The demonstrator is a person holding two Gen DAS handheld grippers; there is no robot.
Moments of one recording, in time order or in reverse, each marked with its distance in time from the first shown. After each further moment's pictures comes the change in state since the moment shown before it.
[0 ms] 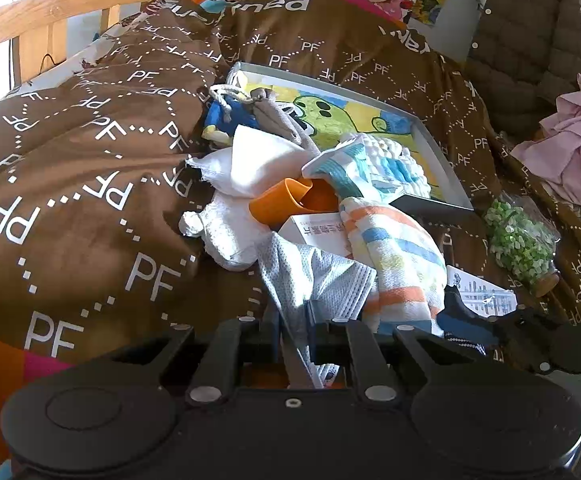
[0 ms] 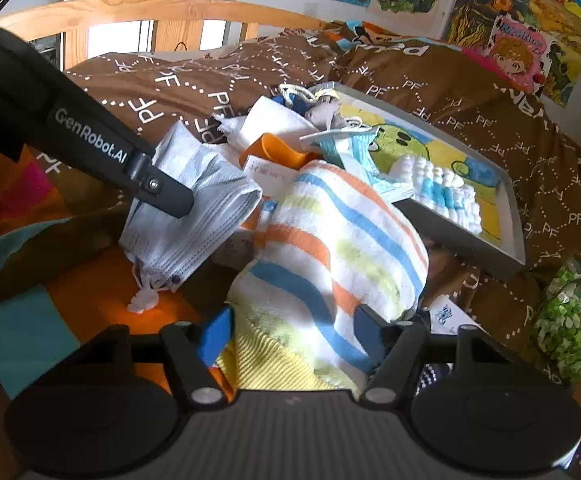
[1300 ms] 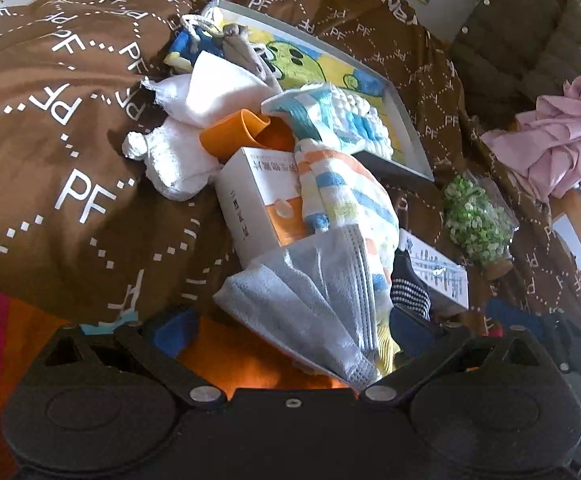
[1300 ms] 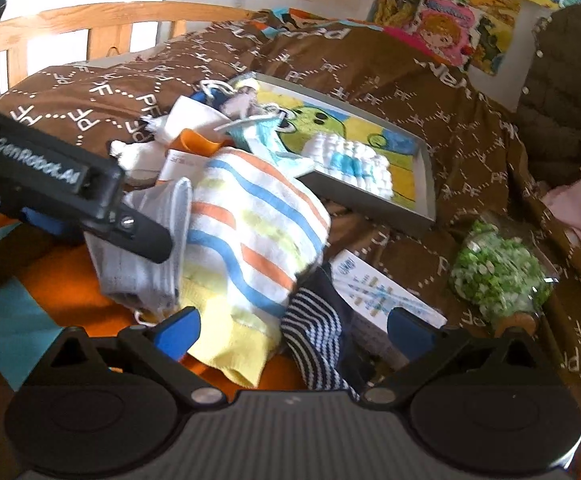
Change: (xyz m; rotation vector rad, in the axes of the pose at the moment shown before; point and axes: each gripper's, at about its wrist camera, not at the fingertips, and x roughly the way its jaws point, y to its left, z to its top) left arm 0.013 -0.003 -0.013 -0.129 0.135 -0.166; right arm -0.043 -0.025 -0.012 0.086 0.027 -0.161
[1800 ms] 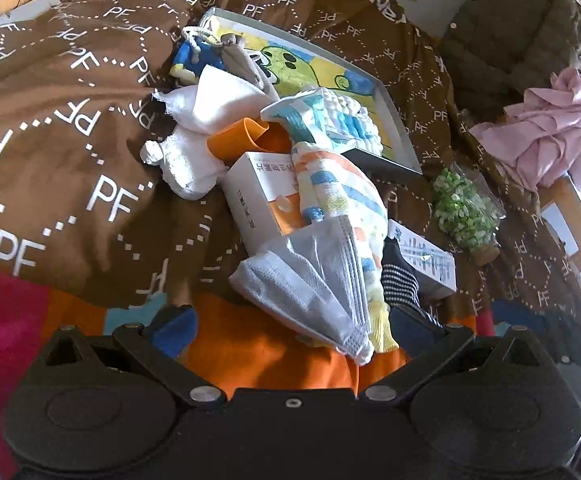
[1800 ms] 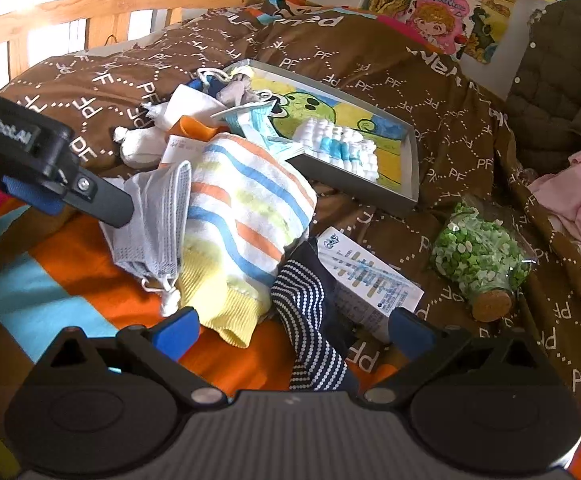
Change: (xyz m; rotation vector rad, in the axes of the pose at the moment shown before) left arm -0.028 0.000 -0.003 0.033 0.020 -0.003; right arm -0.025 -0.012 -0.005 0.029 0.069 -0.027
